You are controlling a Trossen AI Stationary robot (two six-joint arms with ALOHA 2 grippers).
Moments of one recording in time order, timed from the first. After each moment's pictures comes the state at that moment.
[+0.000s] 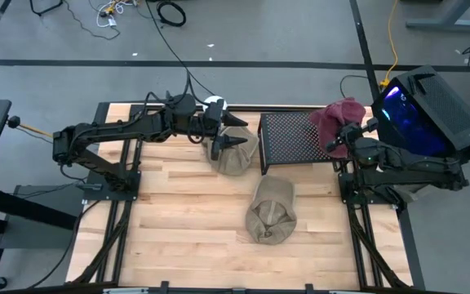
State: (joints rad) left arm 0.24 1.41 1.21 0.15 0.27 -0.04; right arm -0.09 0.38 0.48 -0.45 1.16 -0.14
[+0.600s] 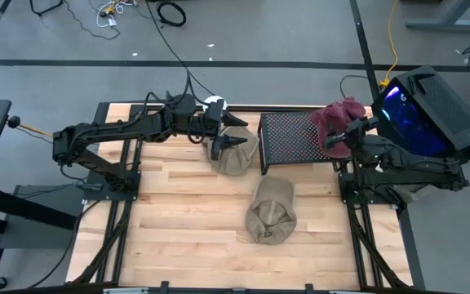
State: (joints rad) left arm 0.24 1.41 1.21 0.15 0.27 -0.04; right arm -0.09 0.38 0.48 -0.25 1.11 -0.11
